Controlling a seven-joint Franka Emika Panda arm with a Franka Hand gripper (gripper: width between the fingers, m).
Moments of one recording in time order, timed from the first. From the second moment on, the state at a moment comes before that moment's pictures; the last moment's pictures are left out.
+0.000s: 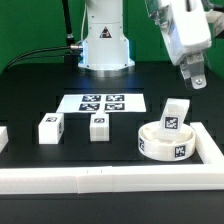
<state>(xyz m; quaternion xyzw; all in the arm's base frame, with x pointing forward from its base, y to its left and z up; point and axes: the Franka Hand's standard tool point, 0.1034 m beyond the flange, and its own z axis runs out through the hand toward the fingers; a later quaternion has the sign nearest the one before) 0.597 0.118 0.122 -0.68 0.70 -0.06 0.20</state>
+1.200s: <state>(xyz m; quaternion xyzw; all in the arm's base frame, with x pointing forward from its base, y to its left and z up) 0.592 0.118 0.126 -0.98 0.13 -0.12 0.11</state>
